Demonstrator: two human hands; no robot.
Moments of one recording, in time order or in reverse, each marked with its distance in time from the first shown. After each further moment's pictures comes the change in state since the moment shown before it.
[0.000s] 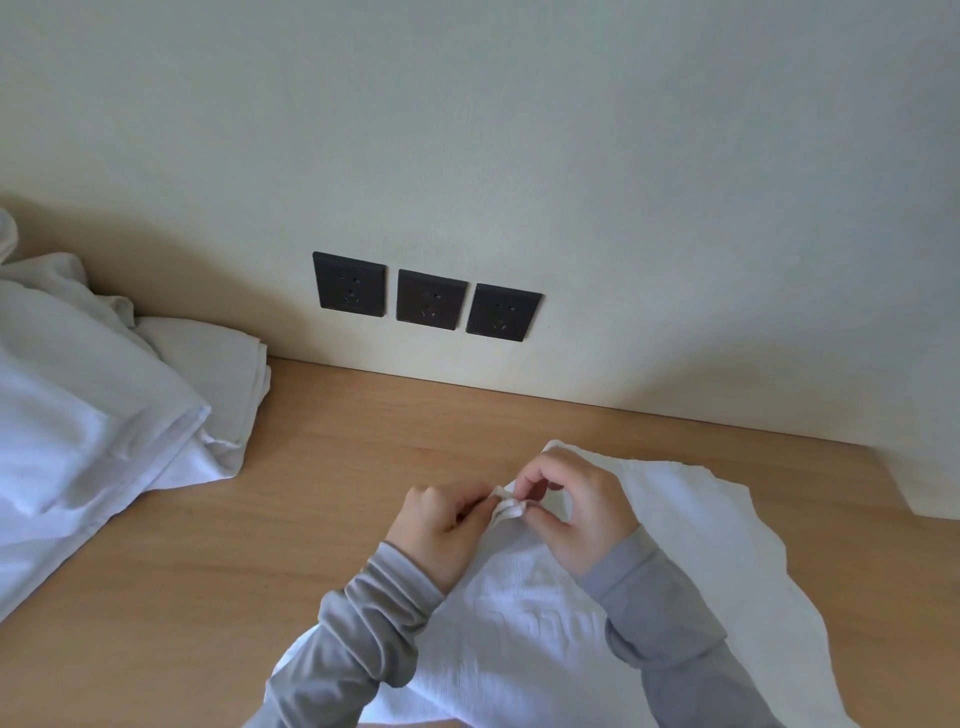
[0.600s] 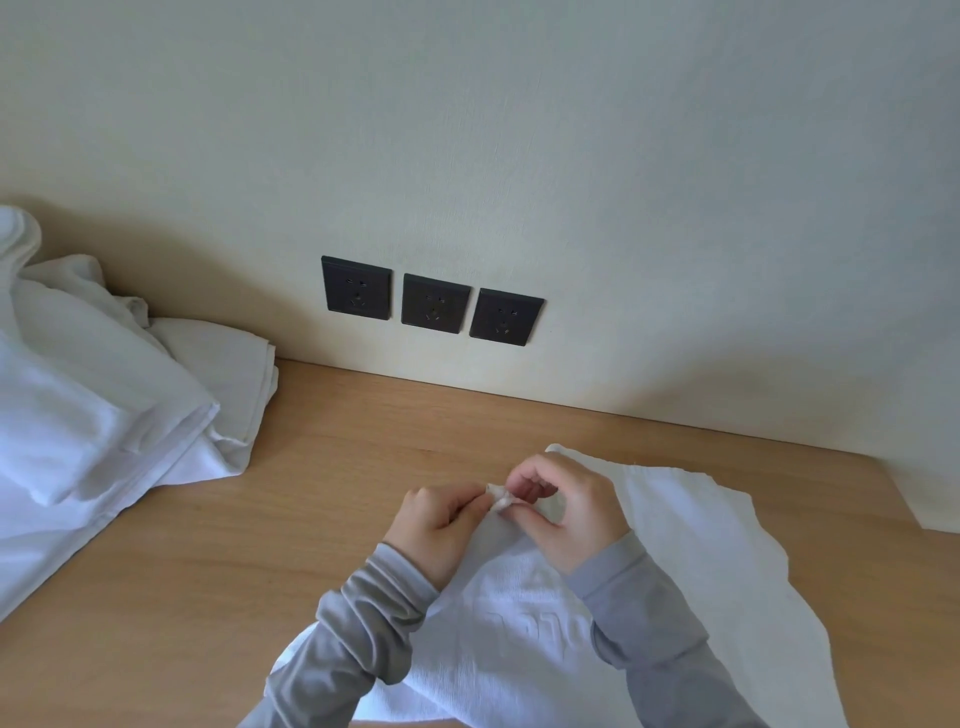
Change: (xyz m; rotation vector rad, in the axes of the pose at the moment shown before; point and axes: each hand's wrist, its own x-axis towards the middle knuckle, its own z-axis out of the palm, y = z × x) left_hand -0.003 -0.003 0.003 -0.048 0.003 -0.110; right_hand -0.003 0.006 0.009 0.022 0.082 -0.037
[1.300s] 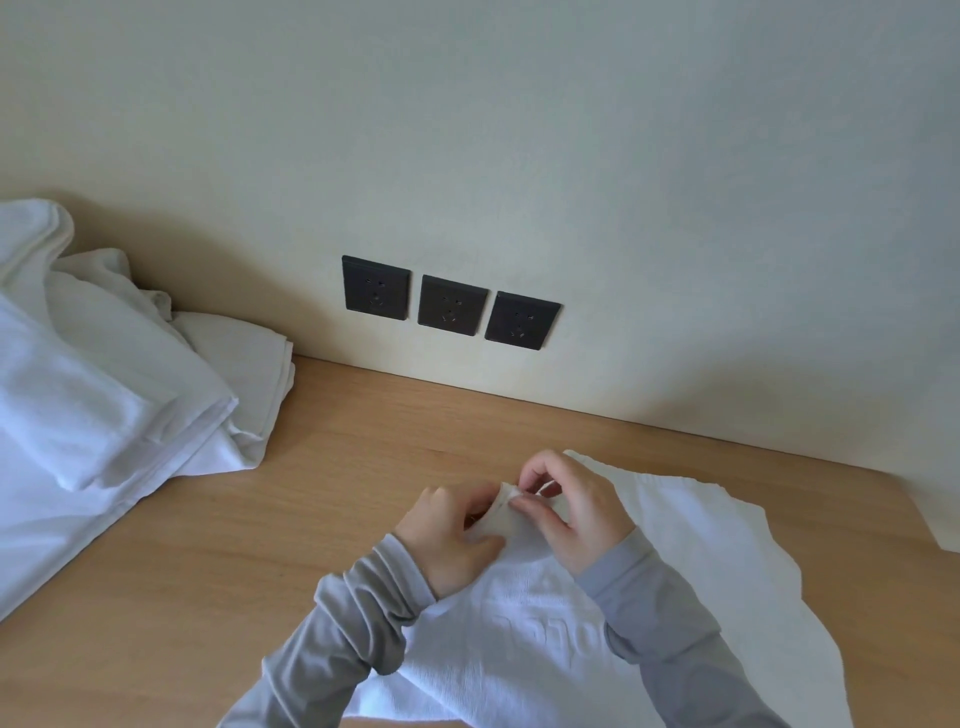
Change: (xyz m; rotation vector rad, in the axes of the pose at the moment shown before) left_hand -0.002 0.008 -0.014 0.015 -0.201 -0.001; right_hand 0.004 0.008 0.003 -0.015 -0.112 -0.022
